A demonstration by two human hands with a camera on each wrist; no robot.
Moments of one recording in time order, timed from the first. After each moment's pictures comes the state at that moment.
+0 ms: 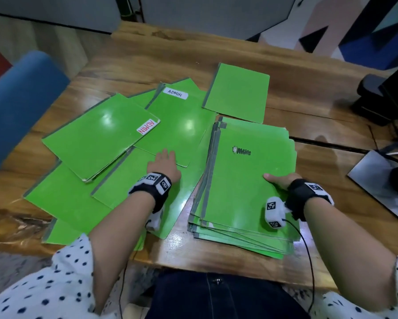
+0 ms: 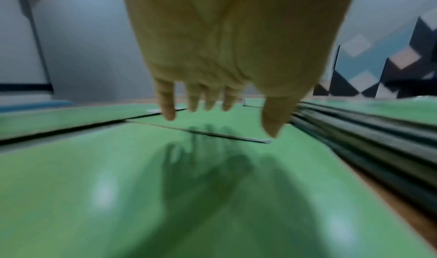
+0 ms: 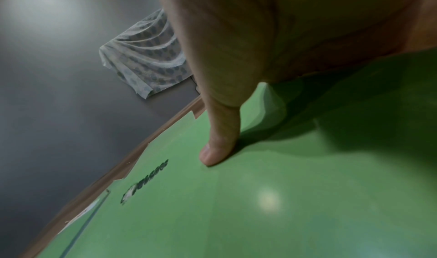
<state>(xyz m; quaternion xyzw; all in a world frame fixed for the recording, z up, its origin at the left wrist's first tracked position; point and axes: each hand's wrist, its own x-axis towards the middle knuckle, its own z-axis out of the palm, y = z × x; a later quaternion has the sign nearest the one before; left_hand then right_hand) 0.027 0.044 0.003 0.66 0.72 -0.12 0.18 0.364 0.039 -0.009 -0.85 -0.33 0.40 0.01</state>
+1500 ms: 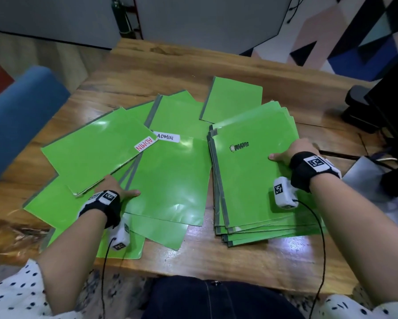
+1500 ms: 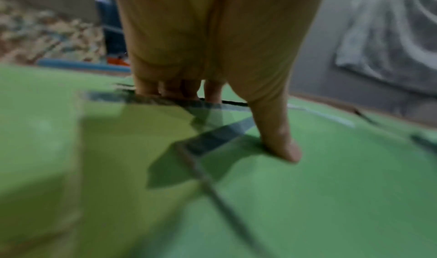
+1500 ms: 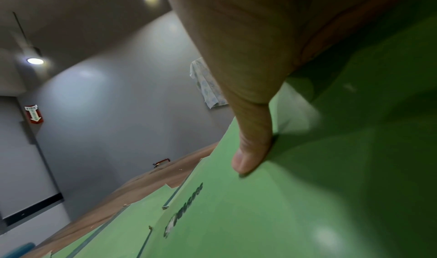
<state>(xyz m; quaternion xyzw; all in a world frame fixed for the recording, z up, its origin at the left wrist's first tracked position) -0.084 0.018 -0.003 0.40 0.86 -0.06 0.31 0.358 0.091 0.080 -0.89 -0.41 0.21 -0.02</state>
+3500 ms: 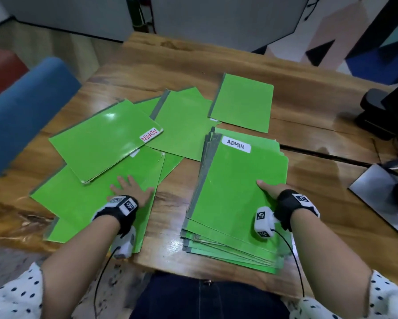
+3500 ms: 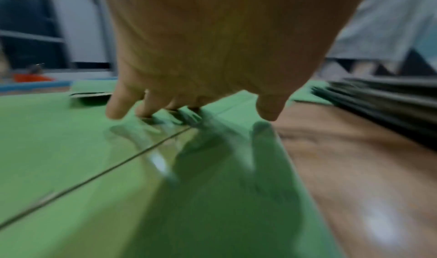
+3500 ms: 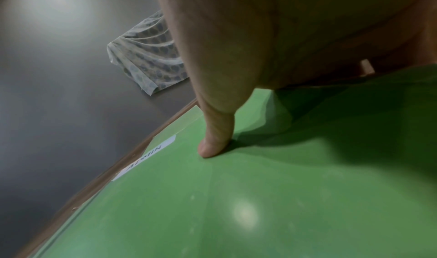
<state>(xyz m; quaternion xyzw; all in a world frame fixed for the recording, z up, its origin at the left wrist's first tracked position) -0.041 -0.005 -0.020 0.47 0.84 -0.15 0.24 0.341 0.034 -0.003 -0.82 -0.38 0.42 -0.04</state>
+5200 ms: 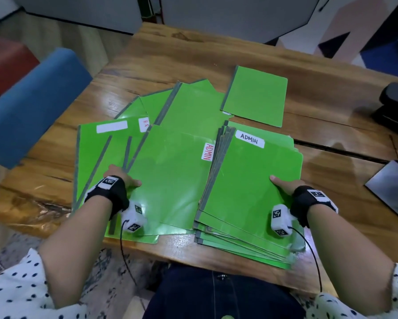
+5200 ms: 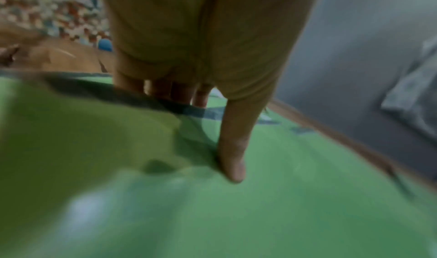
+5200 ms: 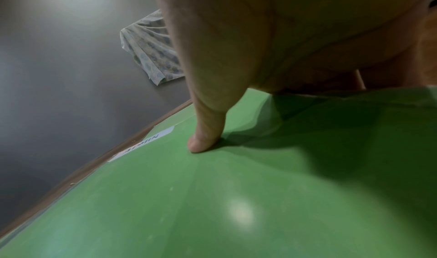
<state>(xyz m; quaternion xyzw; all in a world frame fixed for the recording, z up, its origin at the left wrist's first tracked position) -0.099 0.000 0.020 0.33 0.88 0.00 0.33 0.332 0.029 0.007 -0.83 -0.37 0.40 -0.04</state>
